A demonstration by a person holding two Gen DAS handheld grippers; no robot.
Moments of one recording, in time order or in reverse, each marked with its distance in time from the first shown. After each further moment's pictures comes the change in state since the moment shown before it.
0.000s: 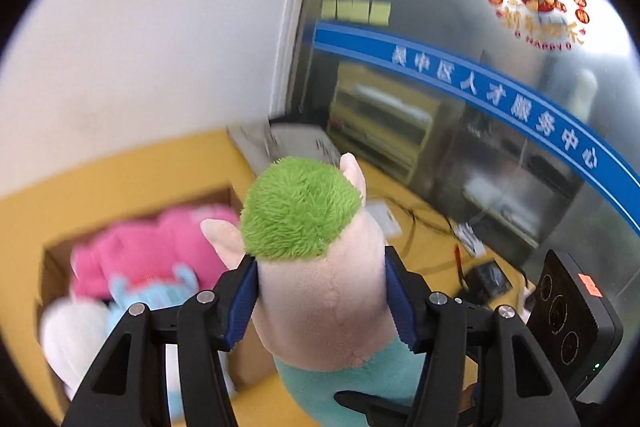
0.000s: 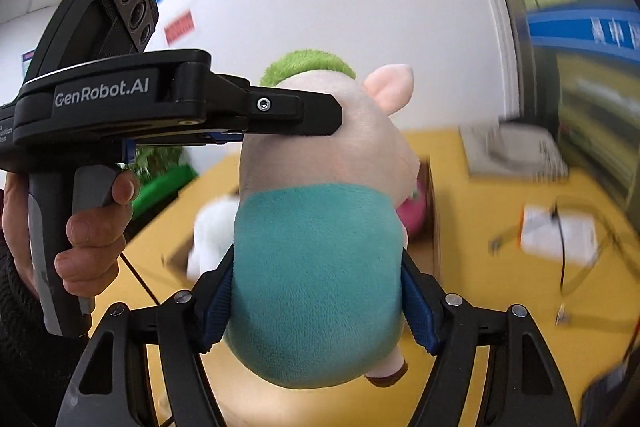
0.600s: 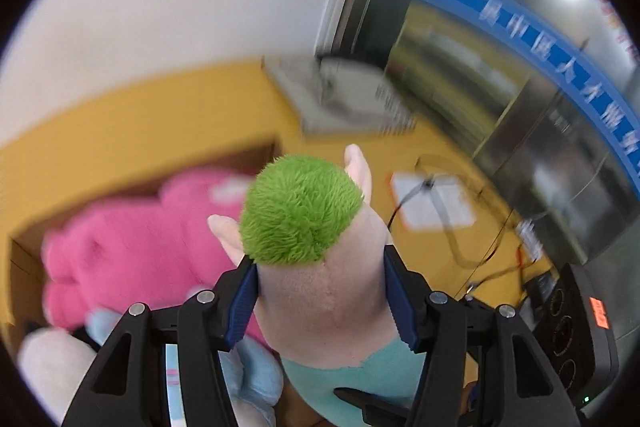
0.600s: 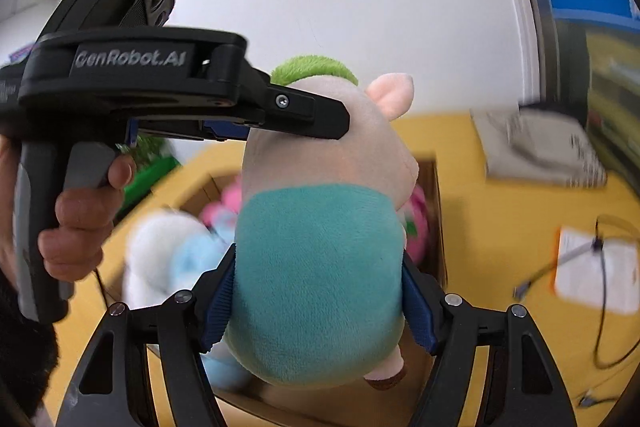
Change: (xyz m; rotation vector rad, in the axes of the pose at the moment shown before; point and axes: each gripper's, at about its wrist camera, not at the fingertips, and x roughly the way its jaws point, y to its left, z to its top) left arm 0.172 0.110 -0.009 -0.139 0.301 0.037; right arm 0.151 -0.076 -0.005 0.039 0.153 0.006
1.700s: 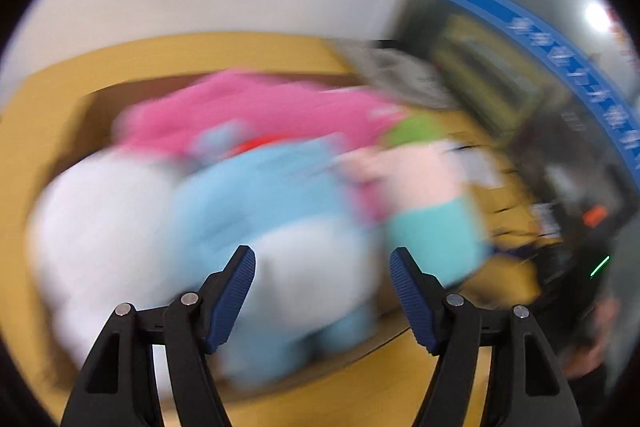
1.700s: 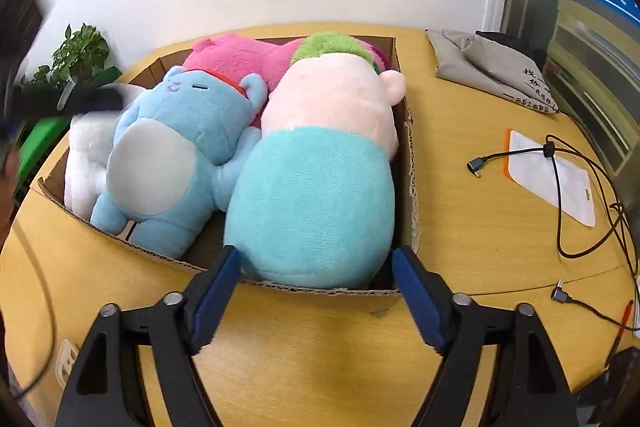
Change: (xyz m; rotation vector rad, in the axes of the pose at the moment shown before) left arm -0.094 0.093 -0.161 -0.165 -0.059 0.131; right arm -0.020 0.028 -0.066 -0.056 0.262 -0.242
